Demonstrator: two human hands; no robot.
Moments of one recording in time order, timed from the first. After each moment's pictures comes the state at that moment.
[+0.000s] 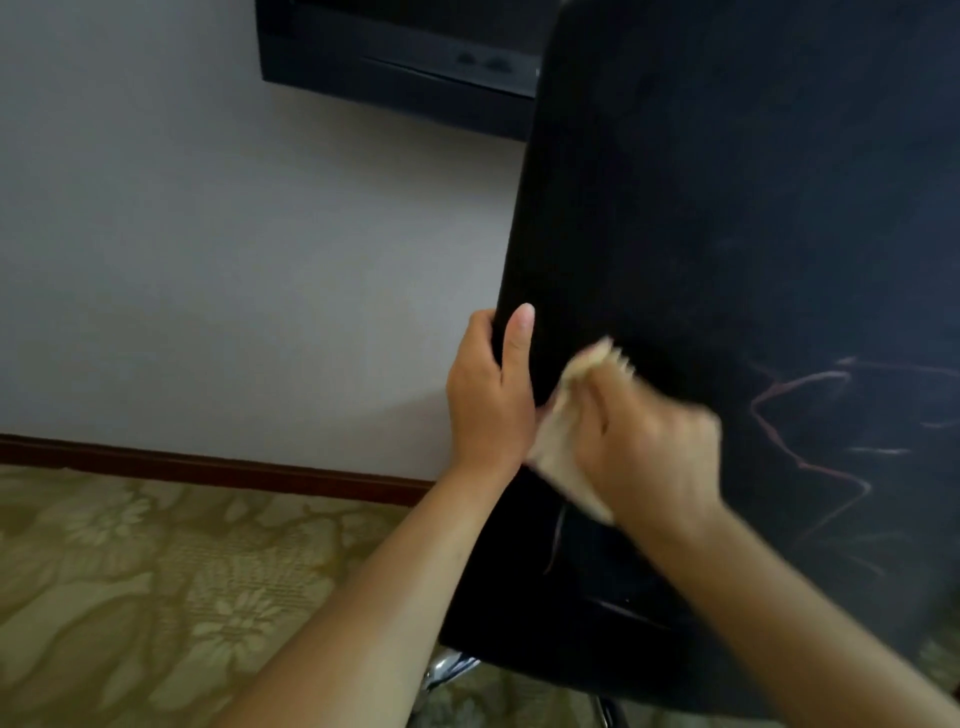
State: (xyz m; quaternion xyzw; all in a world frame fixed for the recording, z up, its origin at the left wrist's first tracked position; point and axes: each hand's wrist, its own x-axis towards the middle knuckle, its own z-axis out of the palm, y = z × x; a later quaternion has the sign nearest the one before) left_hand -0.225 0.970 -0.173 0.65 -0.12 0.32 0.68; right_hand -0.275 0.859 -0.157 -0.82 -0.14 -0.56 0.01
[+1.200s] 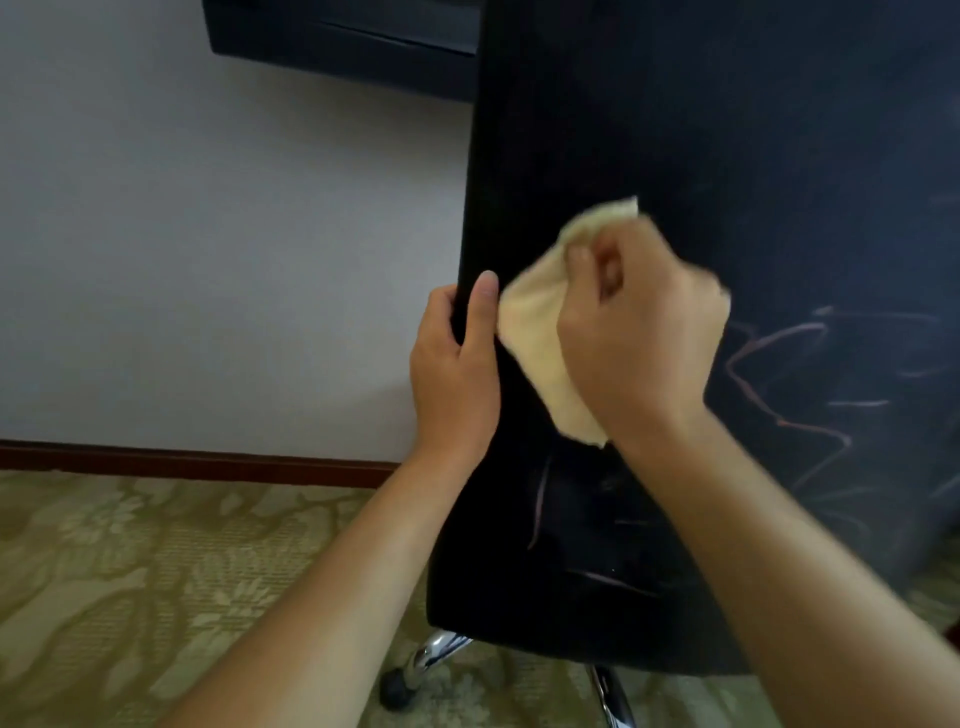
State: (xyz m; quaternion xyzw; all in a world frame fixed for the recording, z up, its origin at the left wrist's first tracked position) left_hand -0.234 0.963 -0.172 0.62 -0.10 0.29 0.72; right_hand -0.268 0.862 -0.118 -0.77 -0.09 -0.61 0.17
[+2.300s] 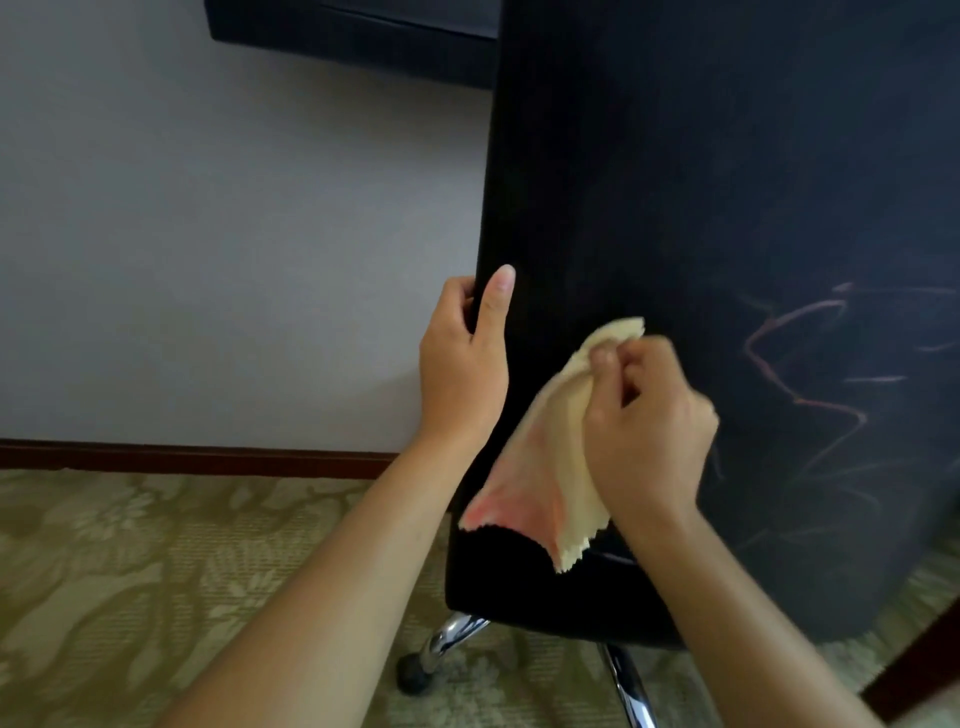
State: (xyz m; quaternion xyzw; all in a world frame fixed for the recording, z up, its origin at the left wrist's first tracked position) left_hand -0.234 0.980 -0.174 0.68 -0.10 0.26 0.68; right_hand -0.289 0.862 -0.191 -0.81 0.03 -0.49 0.30
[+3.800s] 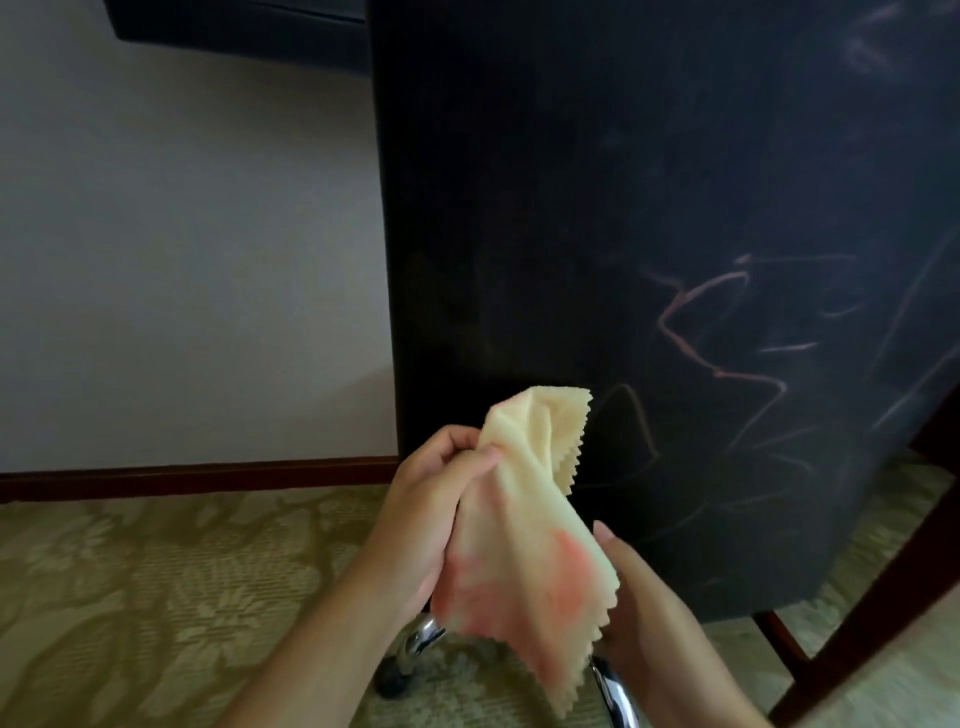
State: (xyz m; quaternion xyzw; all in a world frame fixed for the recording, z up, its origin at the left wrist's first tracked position) left_hand -0.309 0.973 -0.229 0.60 -0.07 -0.12 0.79; right_hand -0.385 0.817 -0.251 -0.59 0.21 0.05 0.78
